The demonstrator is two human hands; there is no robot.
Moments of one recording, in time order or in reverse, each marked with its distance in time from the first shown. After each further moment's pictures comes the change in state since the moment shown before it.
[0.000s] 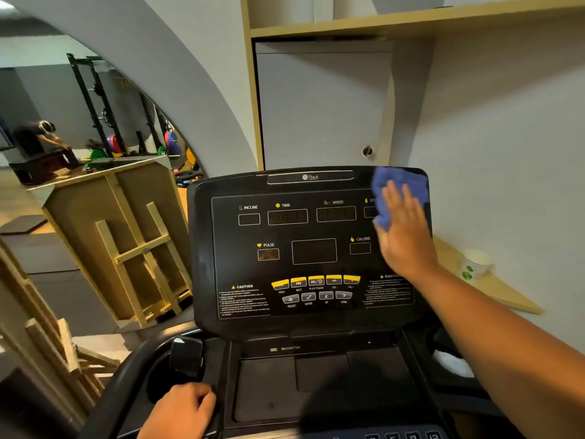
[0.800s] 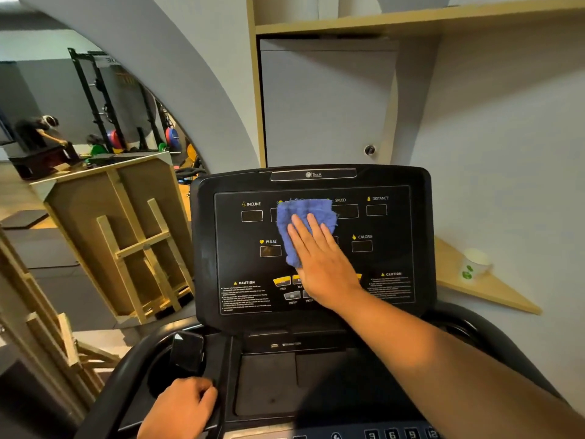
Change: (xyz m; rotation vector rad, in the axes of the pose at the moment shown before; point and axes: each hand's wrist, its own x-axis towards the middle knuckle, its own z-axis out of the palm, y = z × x) left_hand -0.001 -0.001 -0.002 -0.028 -0.006 0.012; right_hand -0.035 -0.127 0.058 -0.261 -0.116 -0.427
